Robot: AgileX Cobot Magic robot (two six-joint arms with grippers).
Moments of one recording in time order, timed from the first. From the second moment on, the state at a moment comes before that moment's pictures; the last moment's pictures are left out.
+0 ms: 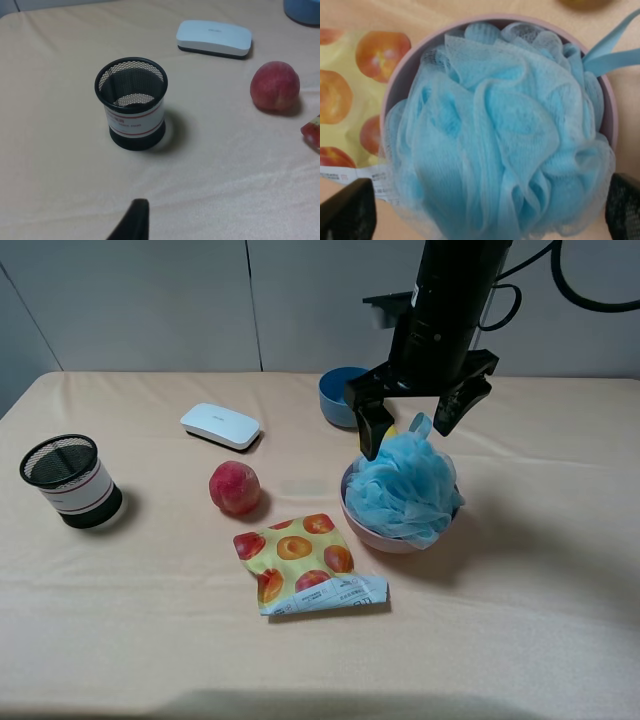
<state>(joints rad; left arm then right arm) -0.08 -0.01 -0.50 -0.07 1.06 0.12 0.58 1.88 -1.50 0.07 1.21 0.11</state>
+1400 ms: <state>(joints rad) -0.08 -0.01 -0.50 -0.07 1.06 0.12 0.58 1.43 -1.27 0.16 1.21 0.08</state>
